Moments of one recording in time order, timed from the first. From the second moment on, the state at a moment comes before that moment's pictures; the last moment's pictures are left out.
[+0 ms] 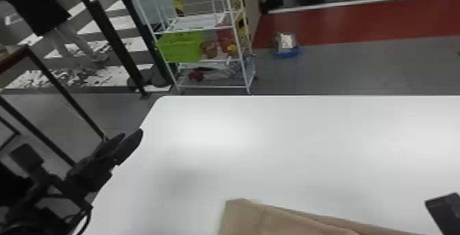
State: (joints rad) left arm 0.29 0.06 0.86 -2.08 0.50 0.74 -0.79; right arm 0.24 -0.40 0.12 -2.31 -0.79 1.56 0.30
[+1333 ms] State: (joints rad) left arm 0.28 0.06 0.85 -2.07 0.50 0.74 -0.79; right arm 0.21 -0.40 0.15 -2.26 -0.76 1.56 0.31
